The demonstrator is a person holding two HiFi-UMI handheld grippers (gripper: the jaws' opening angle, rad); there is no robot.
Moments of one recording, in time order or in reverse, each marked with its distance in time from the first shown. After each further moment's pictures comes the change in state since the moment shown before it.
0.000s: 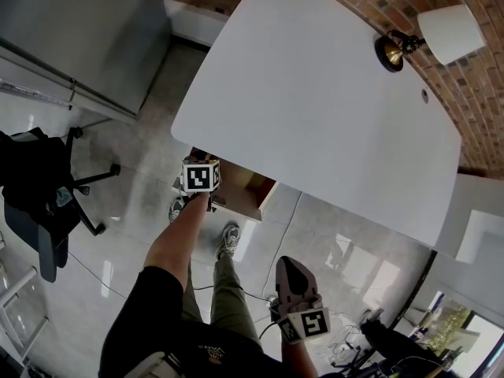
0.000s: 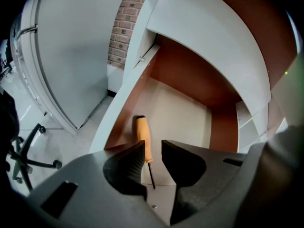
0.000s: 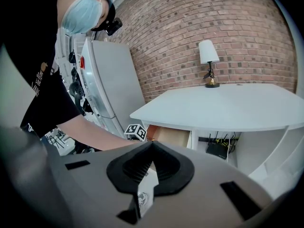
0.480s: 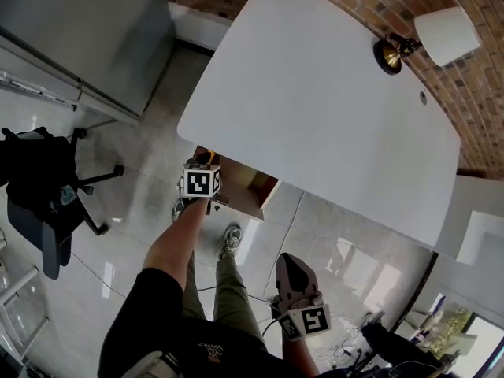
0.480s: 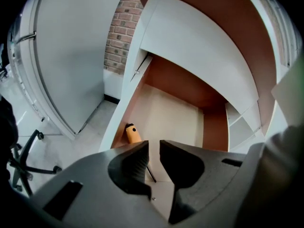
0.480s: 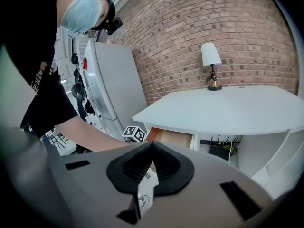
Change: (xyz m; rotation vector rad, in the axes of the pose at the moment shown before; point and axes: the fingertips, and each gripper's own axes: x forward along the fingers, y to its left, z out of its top) left arm -0.024 -0.004 0.002 0.053 -0.030 -0.038; right arm -0.001 0.012 0.009 -0.015 -0.023 0.013
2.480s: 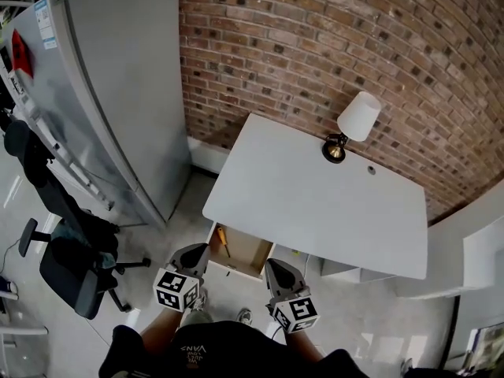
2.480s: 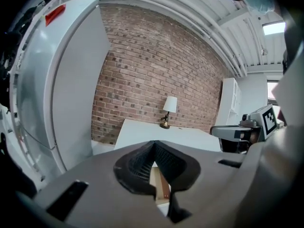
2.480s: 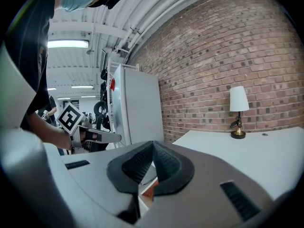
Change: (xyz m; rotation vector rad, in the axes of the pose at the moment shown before) left arm -0.420 -0.130 0.089 0.315 -0.573 -0.209; right arm -0.061 0.079 0.148 -0.275 -0.306 0.179
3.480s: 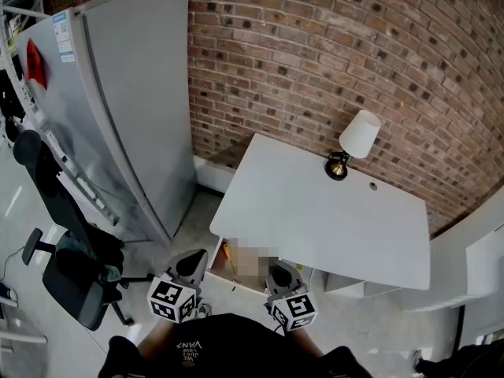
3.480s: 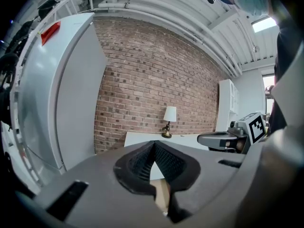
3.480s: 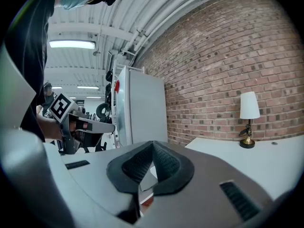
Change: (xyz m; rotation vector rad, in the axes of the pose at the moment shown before) left arm -0.036 0.007 0.060 0.080 -0.106 0.011; right arm 0.037 0.016 0.029 -0.043 -0.055 0.049
